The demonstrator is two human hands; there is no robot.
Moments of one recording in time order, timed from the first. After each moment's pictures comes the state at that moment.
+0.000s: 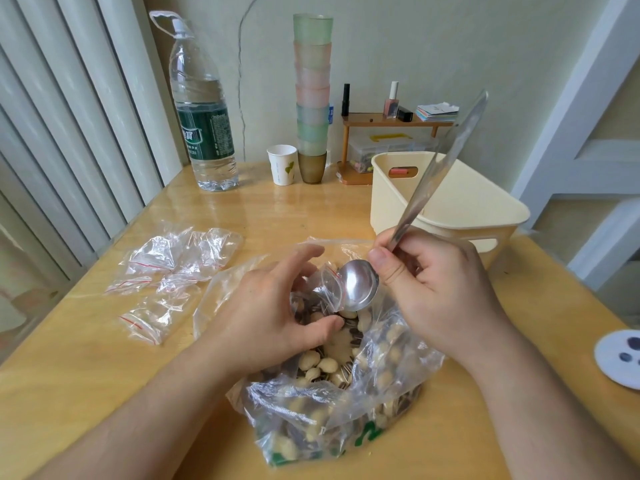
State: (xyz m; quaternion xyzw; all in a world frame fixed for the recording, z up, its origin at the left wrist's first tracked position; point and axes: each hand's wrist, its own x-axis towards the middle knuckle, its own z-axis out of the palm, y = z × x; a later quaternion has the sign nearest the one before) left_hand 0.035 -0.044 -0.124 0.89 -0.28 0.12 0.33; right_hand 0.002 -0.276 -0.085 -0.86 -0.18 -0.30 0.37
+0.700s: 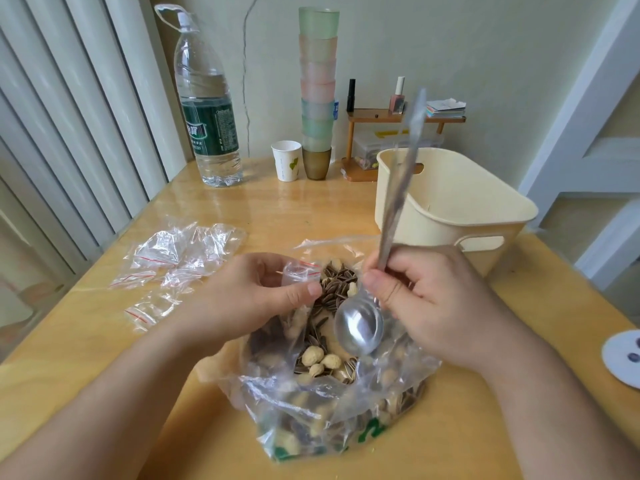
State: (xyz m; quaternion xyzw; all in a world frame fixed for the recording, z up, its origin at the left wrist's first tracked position) left_hand 0.042 -0.025 -0.105 0.80 -0.14 -0.11 0.57; right_hand -0.007 -0.275 -0.080 -0.90 -0.20 -0.16 0.36
